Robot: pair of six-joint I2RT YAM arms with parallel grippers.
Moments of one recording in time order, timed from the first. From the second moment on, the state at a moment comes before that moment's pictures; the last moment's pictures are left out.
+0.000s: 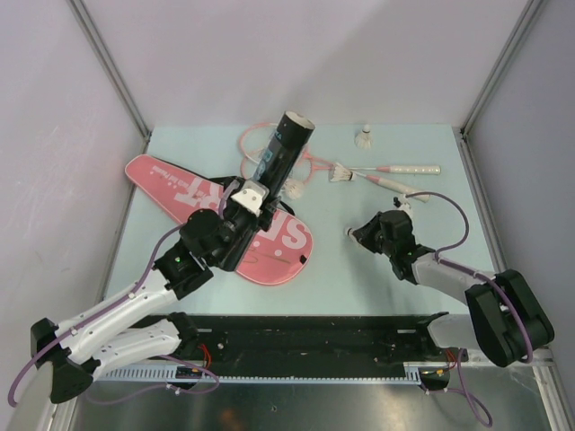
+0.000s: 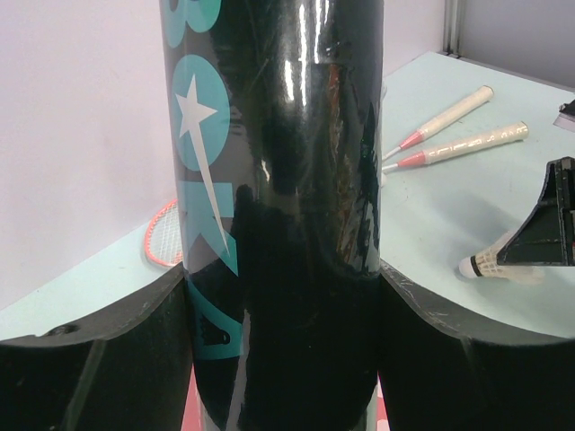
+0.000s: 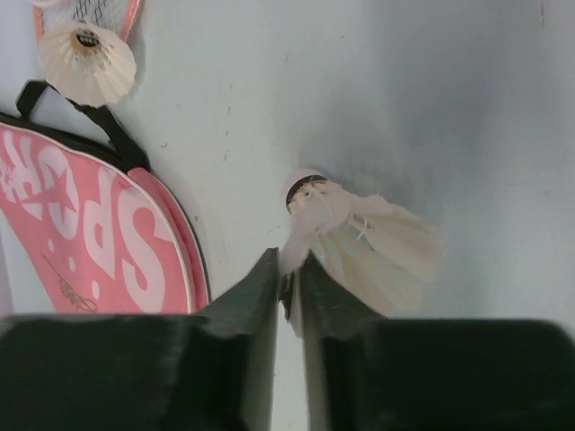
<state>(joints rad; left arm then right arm) -0.85 0.89 0.77 0.17 -0.28 0.26 0.43 1.28 0.45 0.24 0.06 0.91</state>
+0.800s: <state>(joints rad) -0.84 0.90 0.72 0.19 -0.01 0.41 0.01 1.21 1.65 -0.48 -1.02 0.23</state>
